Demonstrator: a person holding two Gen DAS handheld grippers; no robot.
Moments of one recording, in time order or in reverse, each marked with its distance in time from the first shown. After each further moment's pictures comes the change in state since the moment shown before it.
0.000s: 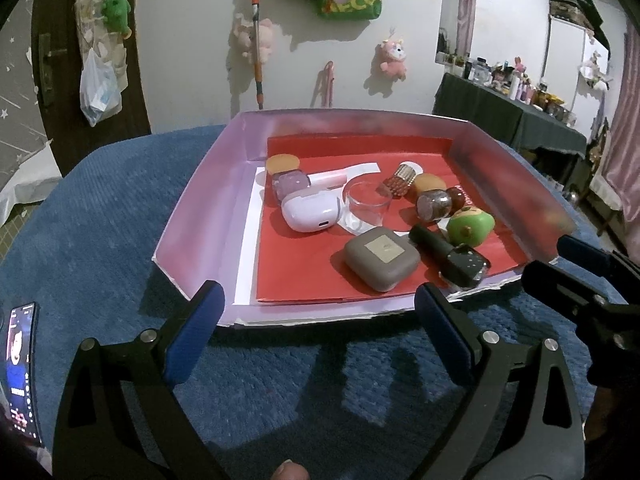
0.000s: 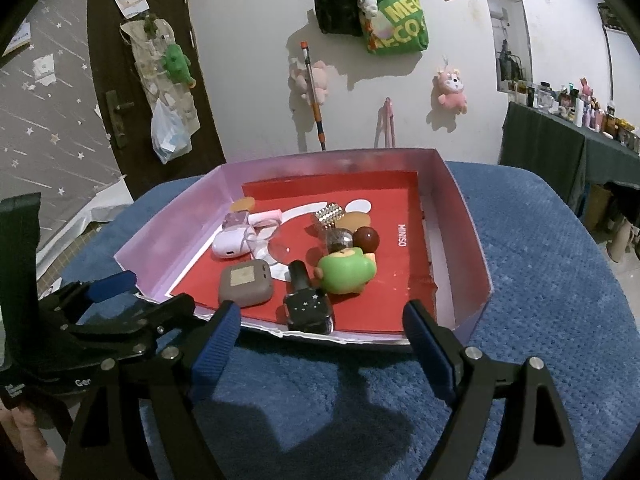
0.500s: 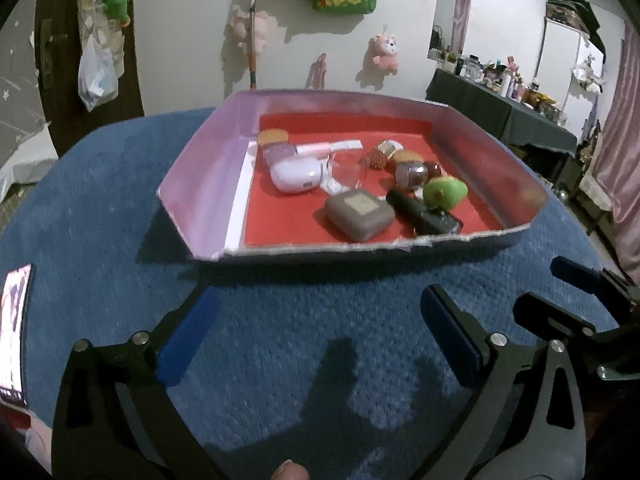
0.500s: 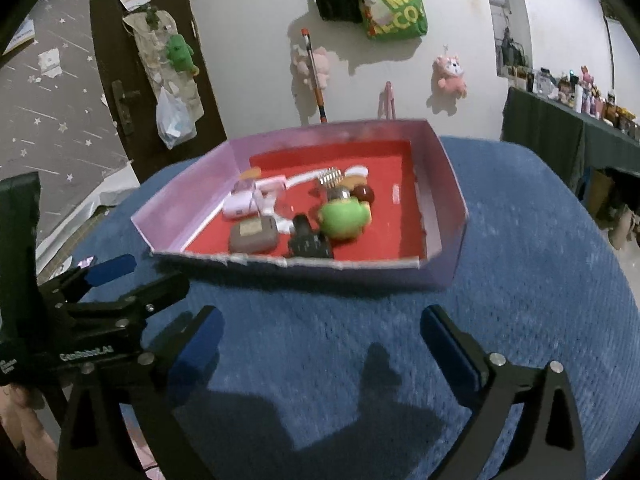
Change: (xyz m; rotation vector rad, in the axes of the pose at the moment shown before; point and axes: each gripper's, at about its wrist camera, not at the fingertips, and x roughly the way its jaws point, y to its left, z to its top) left arm -0.019 -0.004 -0.031 -0.024 0.034 -0.038; right arm -0.021 -0.003 -0.038 0.016 0.072 0.006
